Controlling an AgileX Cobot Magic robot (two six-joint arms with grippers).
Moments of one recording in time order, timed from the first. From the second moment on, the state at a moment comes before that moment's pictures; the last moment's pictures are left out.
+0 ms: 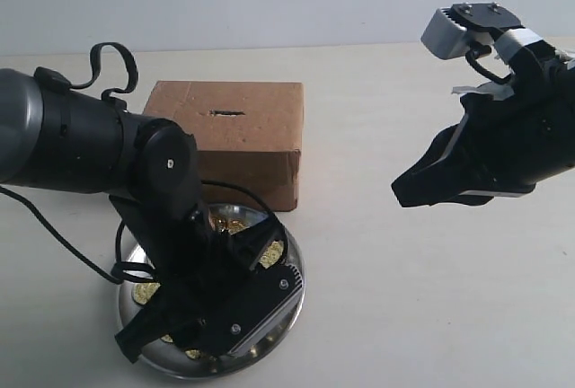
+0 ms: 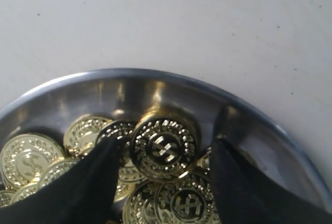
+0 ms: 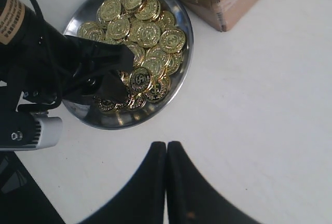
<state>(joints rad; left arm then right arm) -0.82 1.89 -0.96 -0.38 0.68 1.96 0.34 1.28 -0.78 0.71 0.84 -0.69</state>
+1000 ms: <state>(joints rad) -0.85 1.89 -0.96 -0.35 0.68 1.93 0.34 1.28 -0.78 0.71 0.84 -0.69</state>
